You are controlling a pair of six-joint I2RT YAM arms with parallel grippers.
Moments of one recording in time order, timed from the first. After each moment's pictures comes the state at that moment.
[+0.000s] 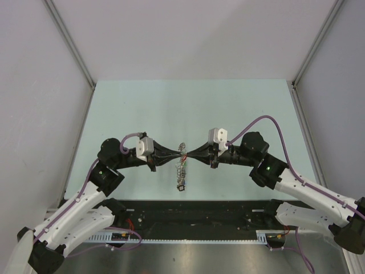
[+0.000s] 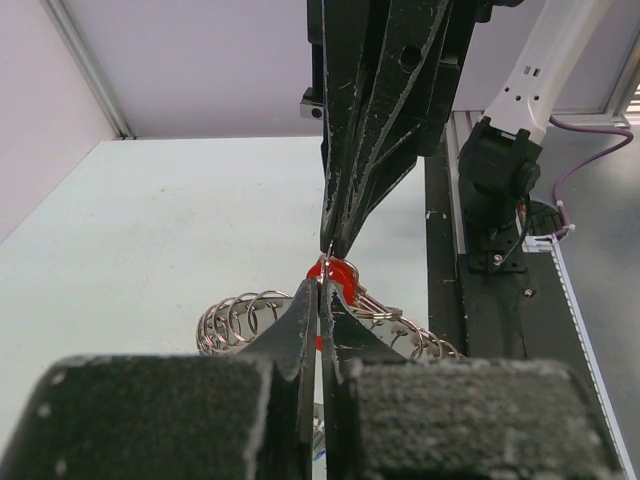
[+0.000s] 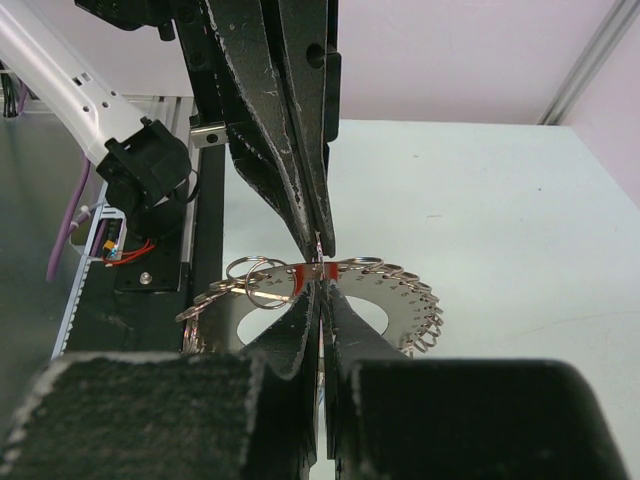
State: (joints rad) left arm -0.61 0.72 0.62 0.21 0.82 0.03; right arm 0.90 0.95 0.80 0.17 -0.54 -0.13
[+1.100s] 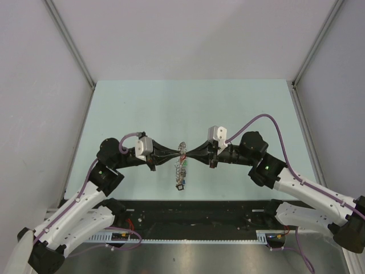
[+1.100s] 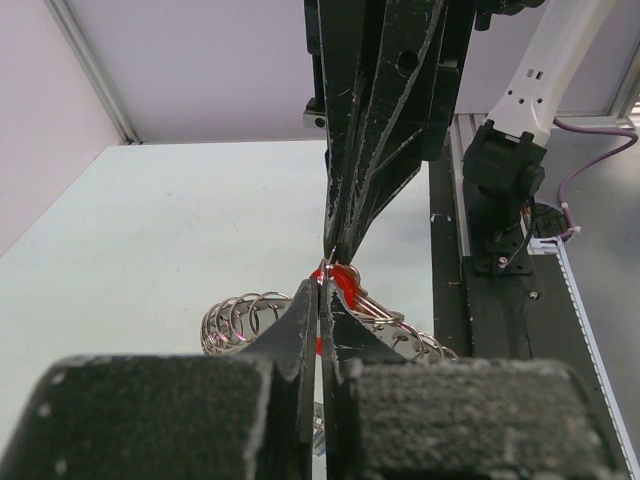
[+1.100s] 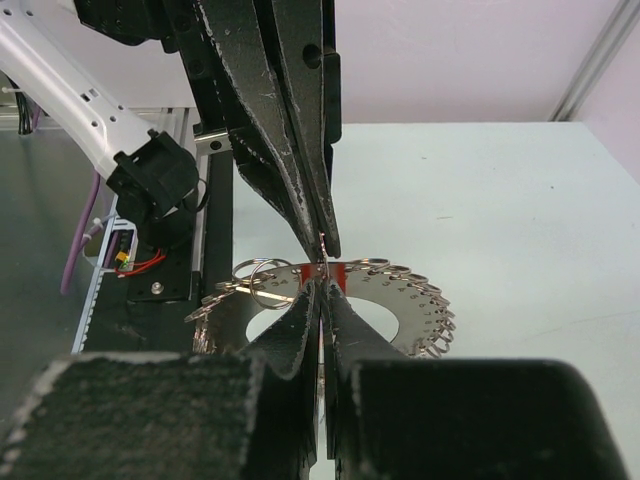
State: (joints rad) left arm -0.60 0.72 0.62 0.22 0.82 0.03; right arm 0.90 0.96 0.80 0.20 -0.54 -0.08
